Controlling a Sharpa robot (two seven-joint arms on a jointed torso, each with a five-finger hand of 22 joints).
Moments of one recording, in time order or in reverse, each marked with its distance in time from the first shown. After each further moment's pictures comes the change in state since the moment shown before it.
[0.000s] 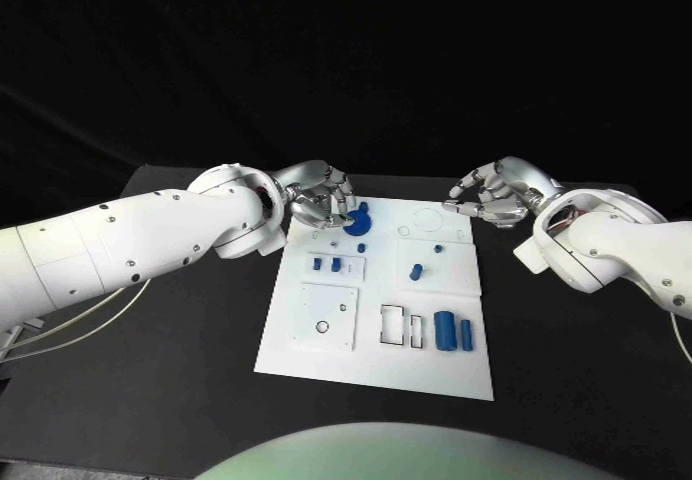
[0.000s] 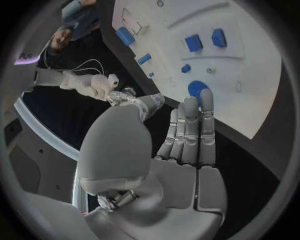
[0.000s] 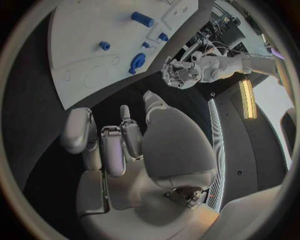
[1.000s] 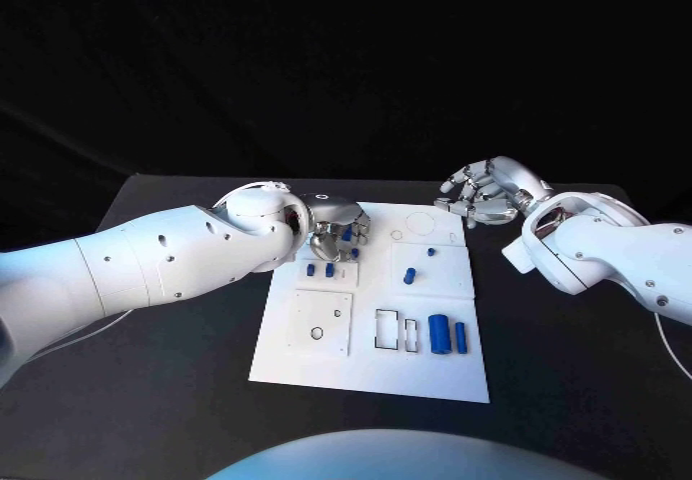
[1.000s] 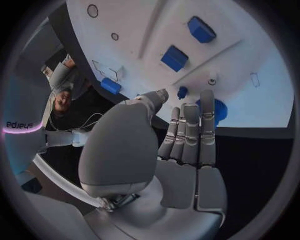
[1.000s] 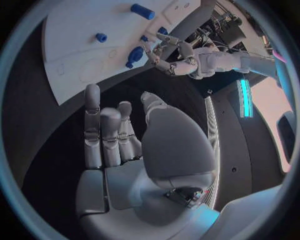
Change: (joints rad) left arm -0.024 0.144 -0.022 -0.112 -0.487 0.133 0.076; left_hand 0.090 -0.002 -0.082 0.011 -0.009 0.127 0.015 -0.109 -0.213 0.043 -0.005 -0.073 -0.215 0.035 -0.002 0.231 -0.017 0.000 0.015 0.005 0.106 0.079; right arm -0.006 0.008 0.000 -0.004 0.010 -0.063 0.053; right_hand 0.015 -0.015 0.074 -0.001 0.061 -0.051 0.011 0.053 -0.005 -0.366 0.010 -0.490 -0.467 -0.133 0.008 -0.475 -0.462 0.078 -0.227 0.013 -0.599 -0.398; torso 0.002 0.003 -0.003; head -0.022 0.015
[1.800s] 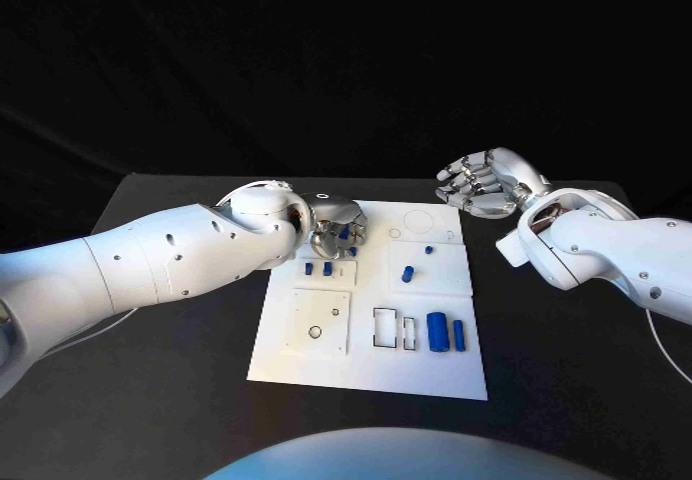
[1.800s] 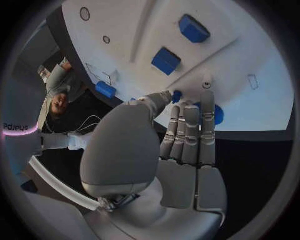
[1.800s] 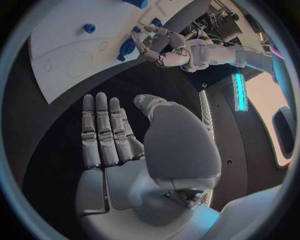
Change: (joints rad) left arm -0.004 0.037 0.000 -0.049 -0.014 0.015 -0.016; left_hand 0.026 0.026 0.042 -0.026 0.000 0.051 0.001 -0.029 -0.034 0.036 0.000 -0.021 -0.040 0.007 0.000 0.043 -0.010 0.000 -0.007 -0.007 0.044 0.030; right arm -0.004 0.009 0.000 -0.015 0.074 -0.036 0.102; right_hand -0.005 -0.074 0.316 -0.041 0.013 0.043 0.039 -0.104 -0.116 -0.019 0.063 -0.570 -0.702 -0.259 0.113 -0.804 -0.366 0.000 -0.173 0.116 -0.441 -0.402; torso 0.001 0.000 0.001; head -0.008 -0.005
